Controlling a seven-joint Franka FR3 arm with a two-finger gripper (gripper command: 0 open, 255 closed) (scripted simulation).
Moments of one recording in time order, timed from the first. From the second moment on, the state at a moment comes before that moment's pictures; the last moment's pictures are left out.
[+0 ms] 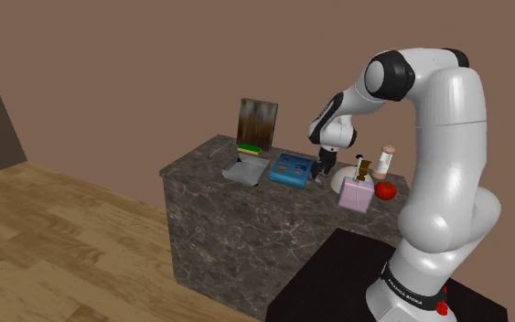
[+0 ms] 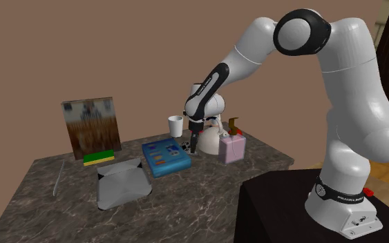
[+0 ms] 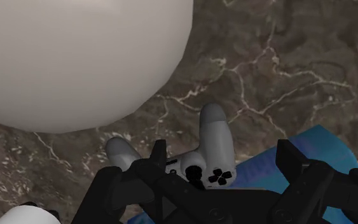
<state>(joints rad) -0.35 0.42 -0.35 -2.13 0.35 2.60 -0.77</state>
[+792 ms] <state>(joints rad) -0.38 0.49 -0.31 -2.12 0.39 2.65 -0.80</state>
